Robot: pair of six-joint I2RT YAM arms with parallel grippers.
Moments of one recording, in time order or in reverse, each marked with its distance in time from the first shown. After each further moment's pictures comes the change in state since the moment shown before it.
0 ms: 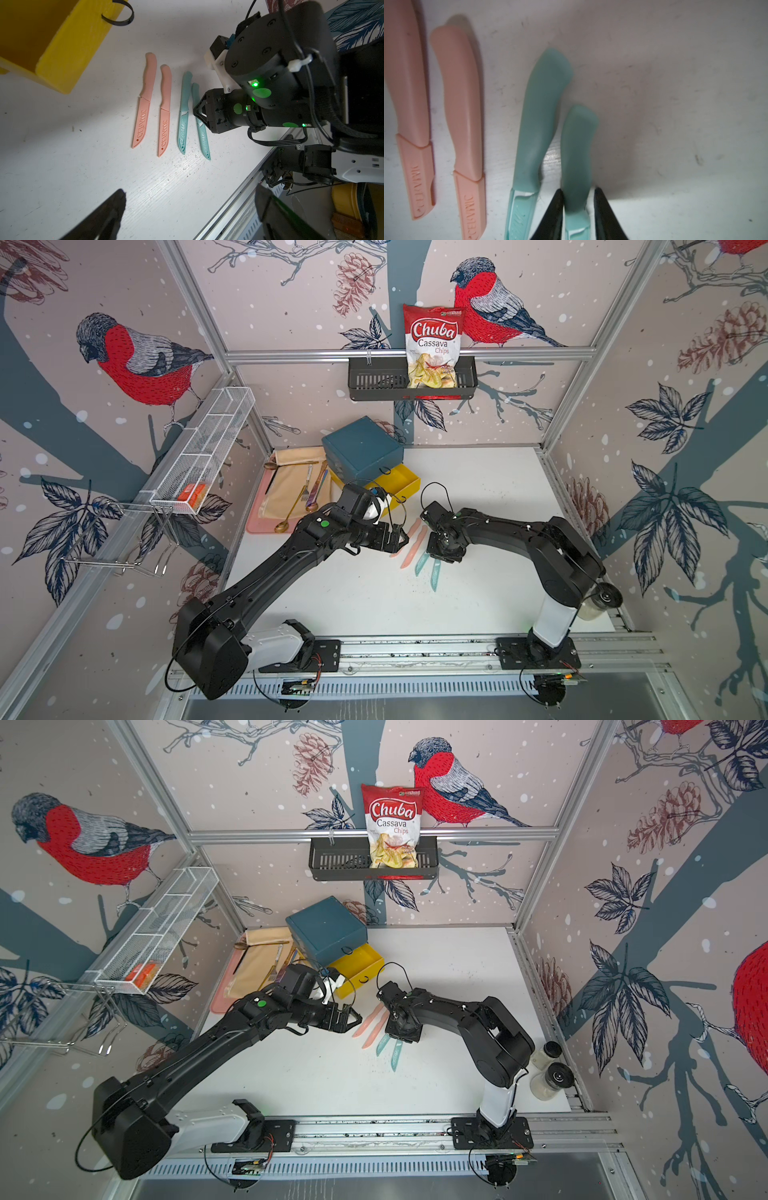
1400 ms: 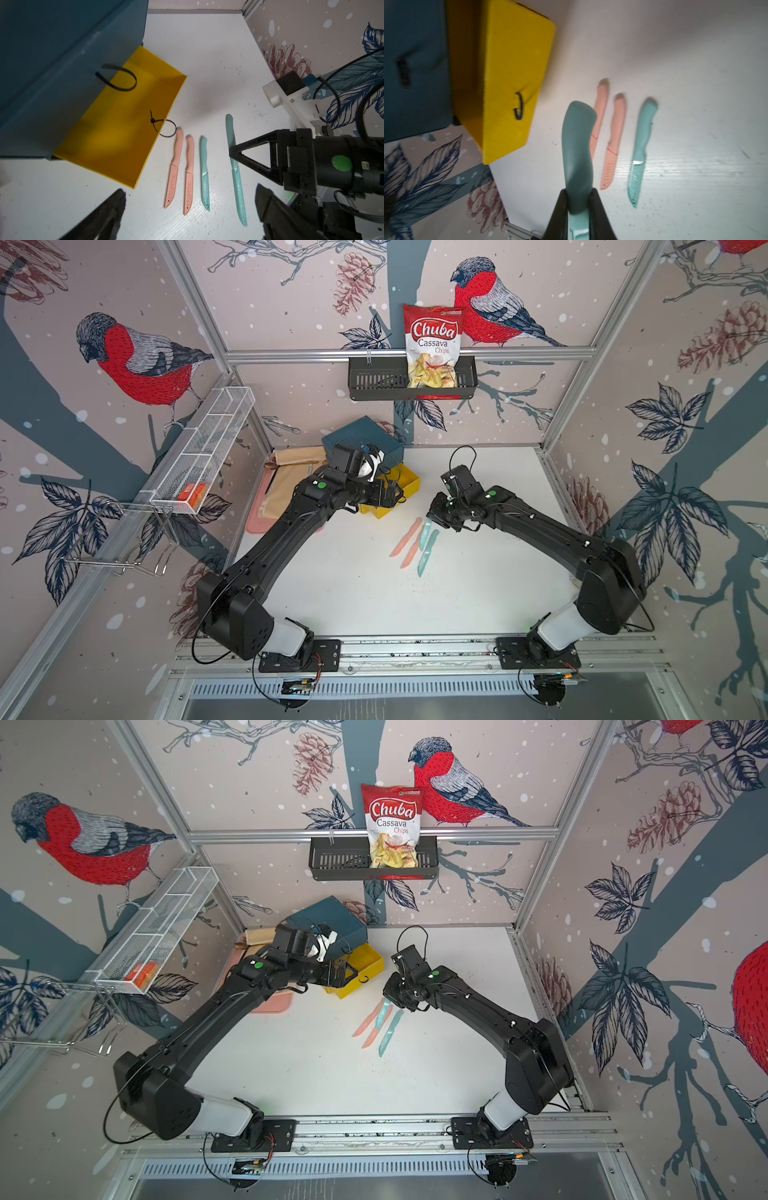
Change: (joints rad) left arm 0.160 0.216 0.370 -0.006 -0.044 0.121; right arm -0.098 -0.228 0.198 0.080 -0.182 0.135
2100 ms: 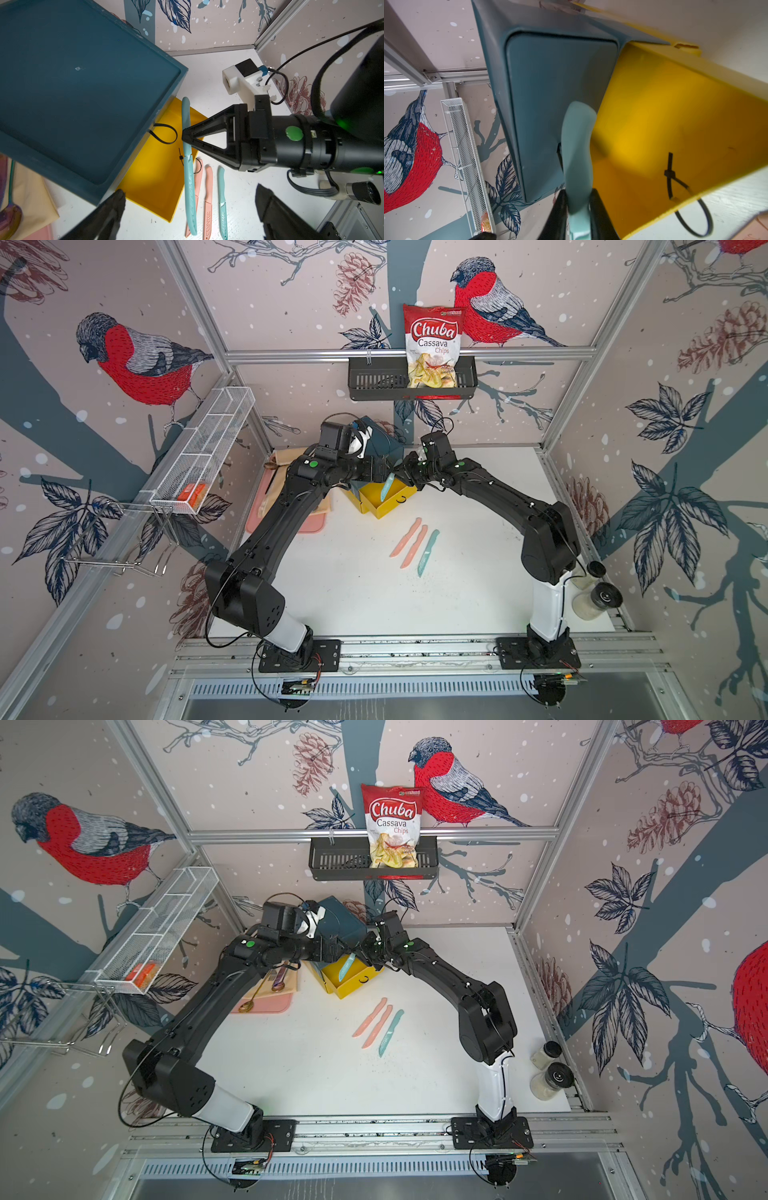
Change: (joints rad) left arm 0.101 0.095 0.176 -0.032 -0.026 0.051; right arm -0.046 0.419 0.425 0.282 -0.208 0.151
